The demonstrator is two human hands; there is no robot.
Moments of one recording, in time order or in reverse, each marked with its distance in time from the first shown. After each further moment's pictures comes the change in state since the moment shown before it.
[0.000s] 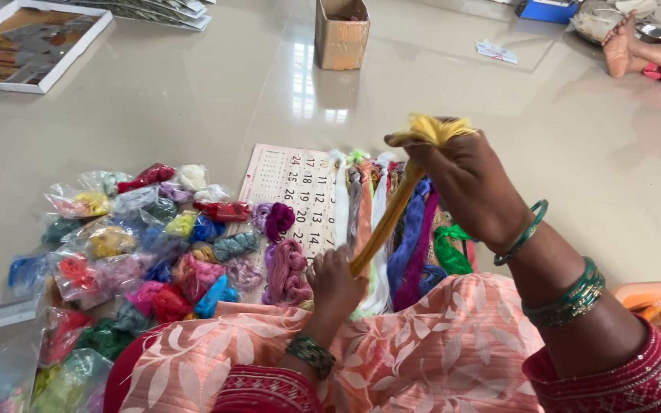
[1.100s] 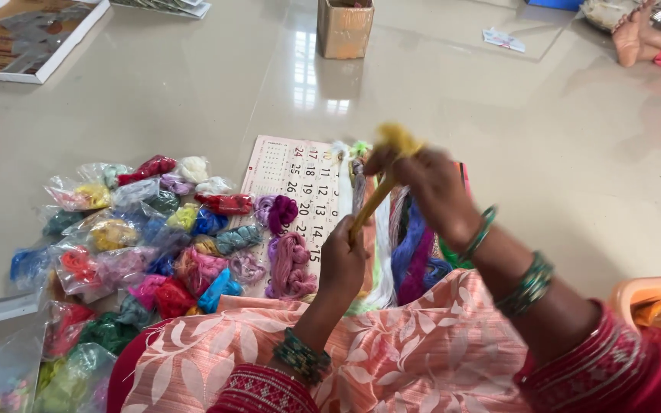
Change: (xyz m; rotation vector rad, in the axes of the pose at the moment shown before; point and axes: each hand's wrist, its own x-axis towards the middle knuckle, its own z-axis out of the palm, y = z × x) left_hand 0.005 0.041 -0.057 -0.871 0.053 0.054; right_hand 0.002 0.062 0.042 0.239 -0.051 0.045
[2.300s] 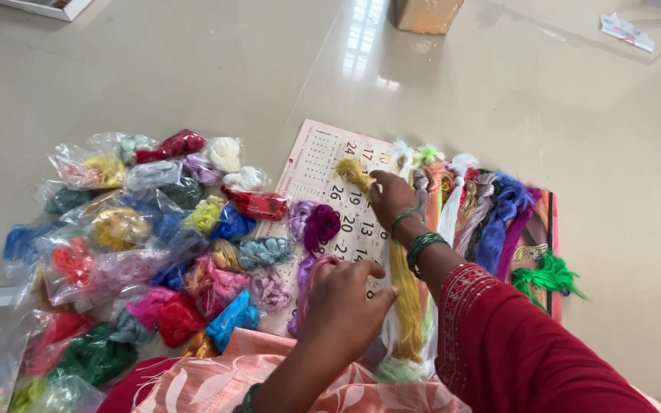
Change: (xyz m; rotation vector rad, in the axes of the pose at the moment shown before) left_hand 0.034 0.024 -0.072 0.628 -0.126 -0.314; right_hand 0.127 0.336 0.138 -0.607 0.078 0.275
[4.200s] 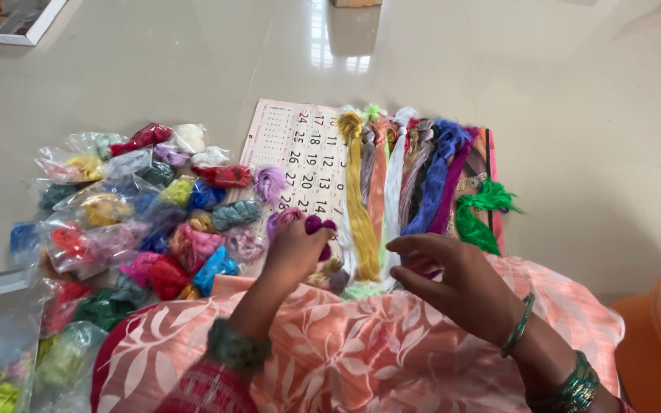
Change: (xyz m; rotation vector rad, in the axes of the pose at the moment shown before) left_hand 0.014 -0.075 0.055 -0.078 -0.007 -0.032; right_hand -0.280 -0.115 -0.281 0.388 -0.309 0.108
